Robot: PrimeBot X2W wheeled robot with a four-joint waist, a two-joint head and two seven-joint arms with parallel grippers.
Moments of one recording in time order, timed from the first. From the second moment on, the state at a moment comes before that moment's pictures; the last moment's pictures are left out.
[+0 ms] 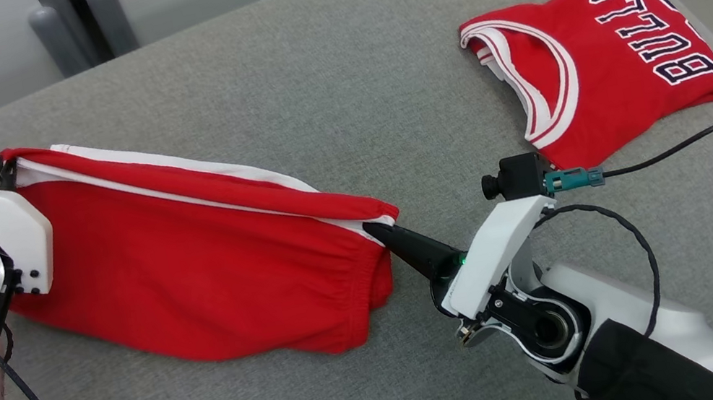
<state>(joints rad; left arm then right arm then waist) -0.99 0.34 -0.44 1.22 -0.17 -0.12 -0.10 -0.72 -0.12 0.99 0.56 1.56 0.13 -0.04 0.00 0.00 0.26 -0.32</state>
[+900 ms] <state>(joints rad) -1.11 0.36 -0.45 1.28 -0.19 -0.06 -0.11 -0.79 -0.06 0.99 0.59 1.57 0.13 -0.08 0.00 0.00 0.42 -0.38</state>
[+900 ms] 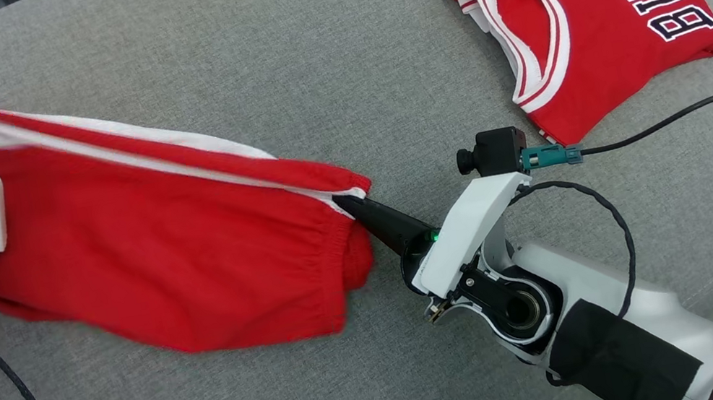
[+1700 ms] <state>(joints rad) -1.02 0.33 -0.46 1.29 -0.24 -0.01 -0.18 -0.78 -0.11 0.96 0.65 1.54 0.13 -0.08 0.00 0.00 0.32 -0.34</state>
